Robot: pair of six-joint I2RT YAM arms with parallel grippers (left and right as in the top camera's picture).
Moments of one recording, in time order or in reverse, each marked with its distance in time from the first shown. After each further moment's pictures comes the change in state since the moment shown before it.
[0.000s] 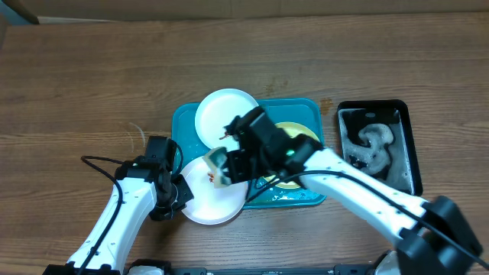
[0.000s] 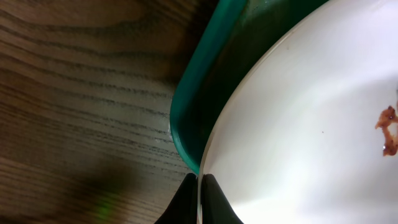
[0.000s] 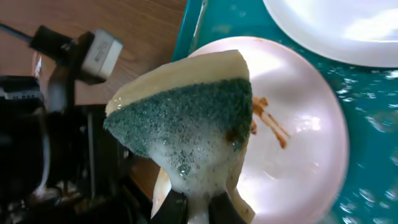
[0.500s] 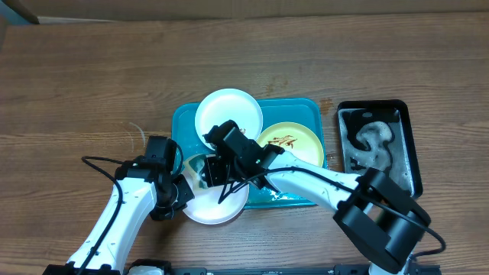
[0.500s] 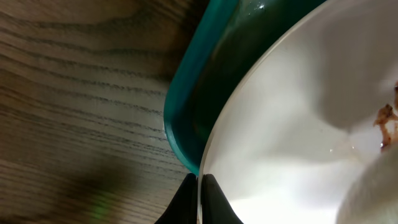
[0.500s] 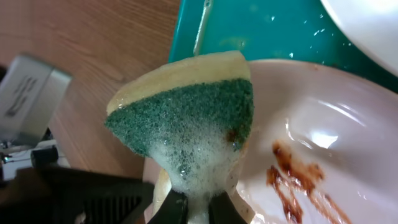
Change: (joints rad) left arm 0.000 0.000 0.000 0.002 0.019 0.000; right arm 0.072 0.243 0.000 0.311 0.016 0.116
